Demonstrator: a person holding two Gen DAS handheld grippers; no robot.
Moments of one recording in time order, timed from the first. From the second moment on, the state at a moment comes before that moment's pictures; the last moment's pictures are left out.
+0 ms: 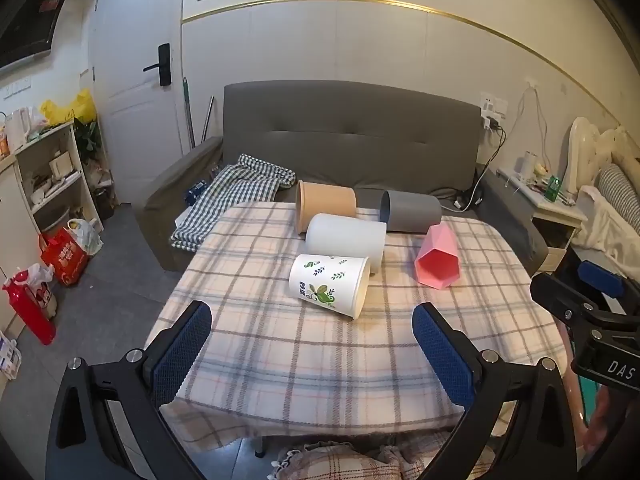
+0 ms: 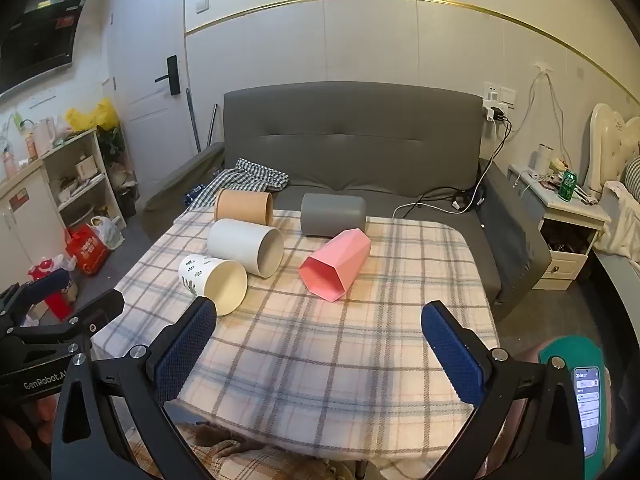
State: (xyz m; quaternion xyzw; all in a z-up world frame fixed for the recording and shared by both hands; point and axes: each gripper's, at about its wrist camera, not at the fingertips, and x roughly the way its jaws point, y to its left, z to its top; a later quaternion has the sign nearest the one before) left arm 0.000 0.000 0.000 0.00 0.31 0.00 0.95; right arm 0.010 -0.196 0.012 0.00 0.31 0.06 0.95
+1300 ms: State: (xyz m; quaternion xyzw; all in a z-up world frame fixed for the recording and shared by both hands) left arm -0.004 0.007 0.006 -0.01 0.30 0.00 0.95; right arm 0.010 -0.197 0.016 0.01 0.31 0.06 0.95
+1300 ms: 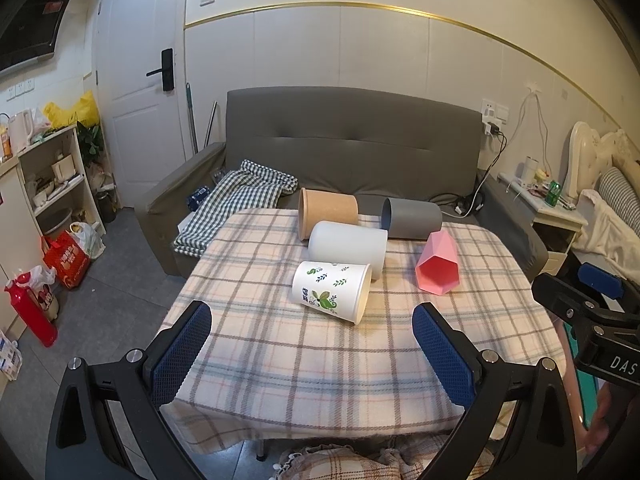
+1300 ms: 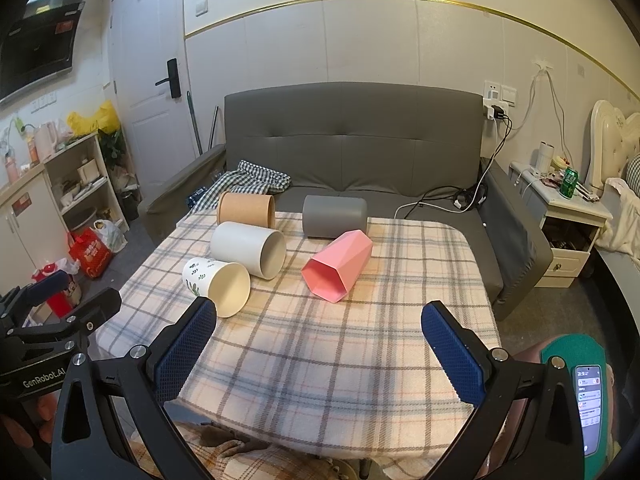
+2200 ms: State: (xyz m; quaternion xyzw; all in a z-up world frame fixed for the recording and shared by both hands) left arm -0.001 0.011 0.011 -0.01 0.30 0.00 0.95; right arm 0.011 -0.196 0.025 0.01 0.31 0.06 0.95
